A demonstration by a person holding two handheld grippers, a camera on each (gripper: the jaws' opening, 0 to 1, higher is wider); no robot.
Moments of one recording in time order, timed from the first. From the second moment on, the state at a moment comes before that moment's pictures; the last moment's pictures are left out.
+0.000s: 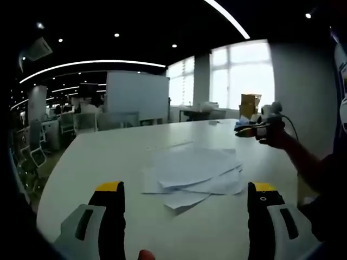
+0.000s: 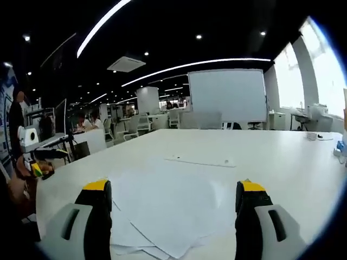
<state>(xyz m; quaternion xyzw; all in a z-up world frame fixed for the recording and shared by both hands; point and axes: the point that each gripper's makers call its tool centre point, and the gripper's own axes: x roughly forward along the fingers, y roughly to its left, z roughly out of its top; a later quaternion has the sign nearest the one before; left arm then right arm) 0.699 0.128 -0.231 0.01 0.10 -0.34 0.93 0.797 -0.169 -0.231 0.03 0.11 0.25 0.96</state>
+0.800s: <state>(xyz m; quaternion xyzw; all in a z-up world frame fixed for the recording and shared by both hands) 0.697 0.125 -0.227 0.01 0.10 -0.34 0.93 0.836 -0.170 -0.231 0.07 0.11 0.25 0.96</state>
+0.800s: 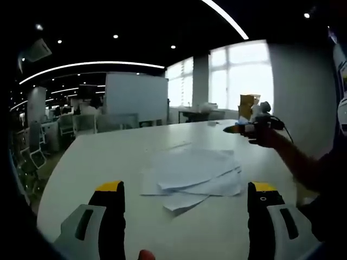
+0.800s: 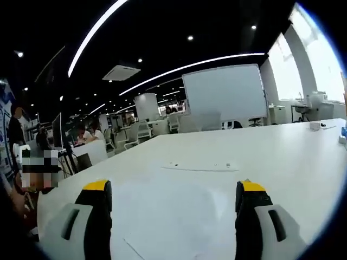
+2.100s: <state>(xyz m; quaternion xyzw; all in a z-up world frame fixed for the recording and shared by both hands) 0.698 0.125 -0.225 0.02 0.09 -0.35 0.93 0.886 -0.166 -0.287 0.04 0.14 0.25 0.96</state>
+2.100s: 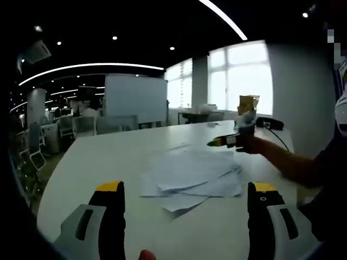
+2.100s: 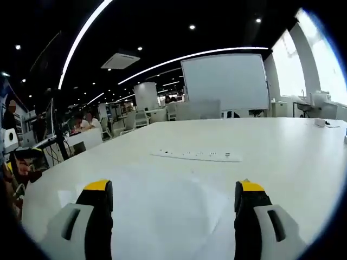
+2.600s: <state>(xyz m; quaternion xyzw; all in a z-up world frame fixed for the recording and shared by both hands) 0.698 0.124 -0.232 0.01 0.10 -0.35 0.93 0.891 -0.166 -0.295 0.04 0.14 0.25 0.96</state>
